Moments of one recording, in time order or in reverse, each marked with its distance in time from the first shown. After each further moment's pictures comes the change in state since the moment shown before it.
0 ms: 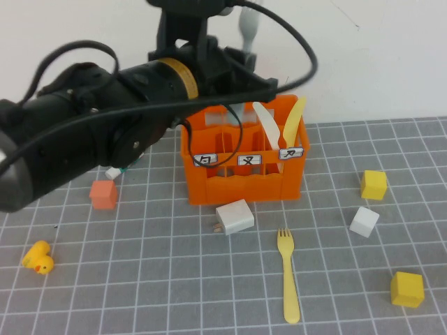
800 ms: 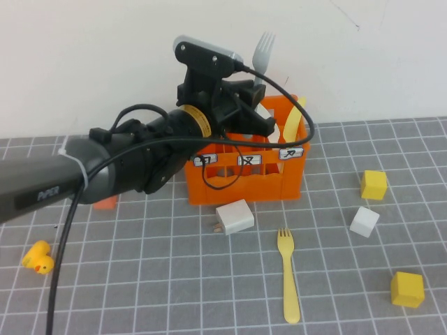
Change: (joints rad) right arm 0.000 0.000 0.000 0.000 0.000 -0.025; left arm 0.097 0.334 0.000 0.079 -0.489 0.030
